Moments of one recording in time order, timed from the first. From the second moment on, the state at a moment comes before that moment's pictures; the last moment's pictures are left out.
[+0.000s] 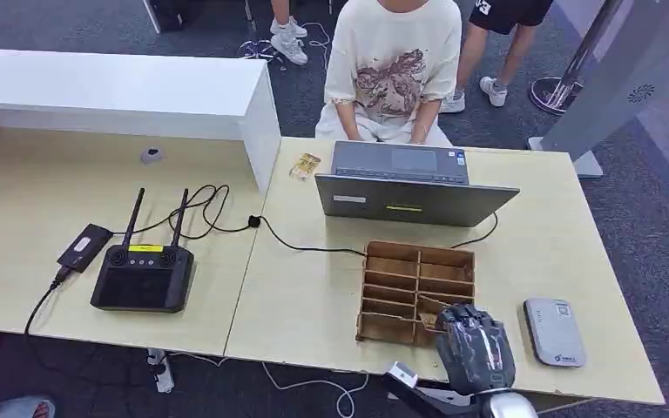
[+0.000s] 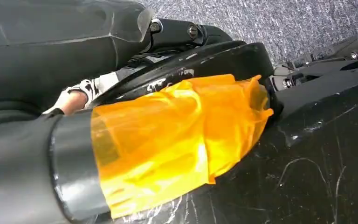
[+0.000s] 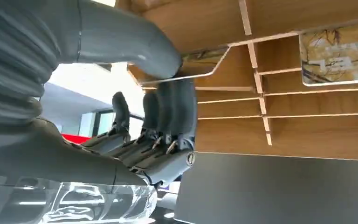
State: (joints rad) left arm -0.07 -0.22 0.92 -0.20 -1.10 0.02 0.02; right arm 0.09 -0.33 0.61 -1.61 1.34 -0.30 0.41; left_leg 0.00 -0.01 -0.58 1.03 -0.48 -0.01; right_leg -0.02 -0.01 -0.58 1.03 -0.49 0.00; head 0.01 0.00
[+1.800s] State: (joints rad) left arm -0.06 -0.22 0.97 -0.20 -1.10 0.02 -0.02; right arm 0.13 -0.31 0.58 -1.69 0.95 -0.54 0.02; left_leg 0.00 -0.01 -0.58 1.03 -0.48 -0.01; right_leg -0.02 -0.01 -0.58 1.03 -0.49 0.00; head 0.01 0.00
